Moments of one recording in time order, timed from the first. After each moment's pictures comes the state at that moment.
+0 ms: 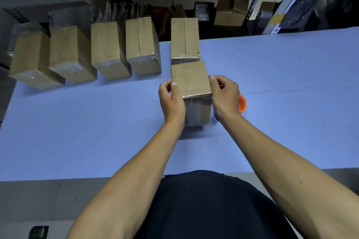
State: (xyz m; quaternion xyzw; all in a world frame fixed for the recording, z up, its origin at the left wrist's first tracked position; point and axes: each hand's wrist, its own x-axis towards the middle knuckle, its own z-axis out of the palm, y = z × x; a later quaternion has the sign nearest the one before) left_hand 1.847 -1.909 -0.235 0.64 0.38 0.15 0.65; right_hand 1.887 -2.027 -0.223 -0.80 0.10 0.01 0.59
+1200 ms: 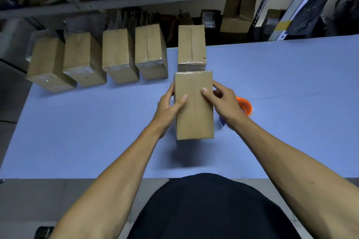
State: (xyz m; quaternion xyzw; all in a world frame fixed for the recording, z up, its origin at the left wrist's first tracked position) left_hand 1.817 -1.851 -0.227 0.72 0.18 -0.06 0.67; right_hand 1.881 -2.036 -0.216 -0.74 -0.06 0.21 0.64
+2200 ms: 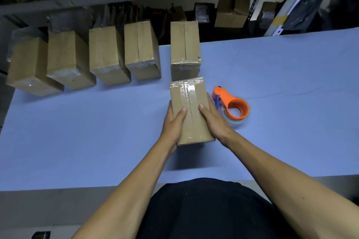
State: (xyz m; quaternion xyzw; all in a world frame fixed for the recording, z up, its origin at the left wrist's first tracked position) left_hand 1.811 -1.894 -0.264 0.61 0.28 -0.04 0.74; right_hand 1.863 -2.037 -0.271 -0.75 0.04 0.32 0.59
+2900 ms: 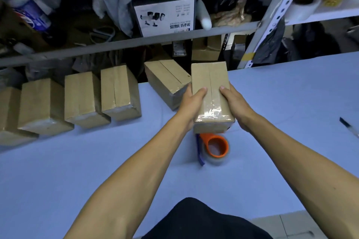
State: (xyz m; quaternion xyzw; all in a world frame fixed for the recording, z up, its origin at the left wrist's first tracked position) left_hand 2.014 -1.974 -0.184 0.61 0.22 -0.11 0.75; right_hand 2.033 -2.123 -0.189 -0.75 0.05 0.22 0.62
